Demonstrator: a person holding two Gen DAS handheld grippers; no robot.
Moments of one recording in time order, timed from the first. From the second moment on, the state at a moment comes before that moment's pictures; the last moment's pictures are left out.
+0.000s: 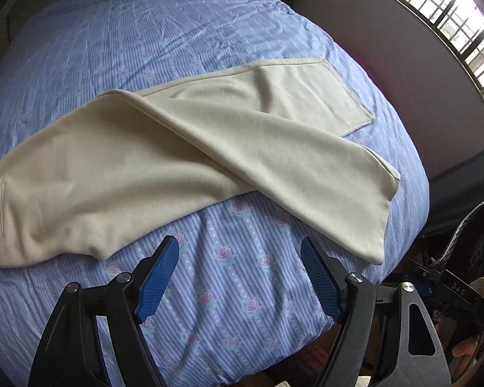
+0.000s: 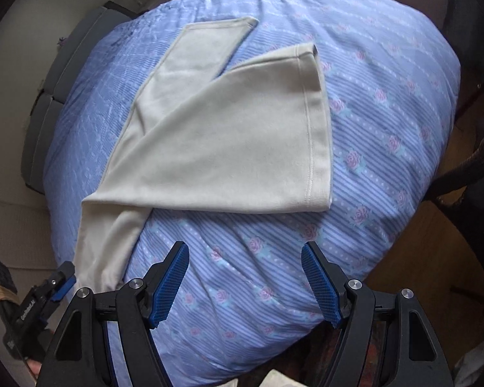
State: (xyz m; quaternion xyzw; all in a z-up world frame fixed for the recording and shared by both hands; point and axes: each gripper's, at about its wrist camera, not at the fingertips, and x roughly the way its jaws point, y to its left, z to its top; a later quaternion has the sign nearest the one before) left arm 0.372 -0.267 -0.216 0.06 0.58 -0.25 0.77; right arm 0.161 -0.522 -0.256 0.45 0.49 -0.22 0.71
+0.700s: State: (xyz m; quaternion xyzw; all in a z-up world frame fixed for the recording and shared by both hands) left arm 0.468 -0.320 -0.330 -0.03 0.65 -0.22 0.73; right arm 0.171 -0.543 -0.376 0.59 0.41 -0.32 0.62
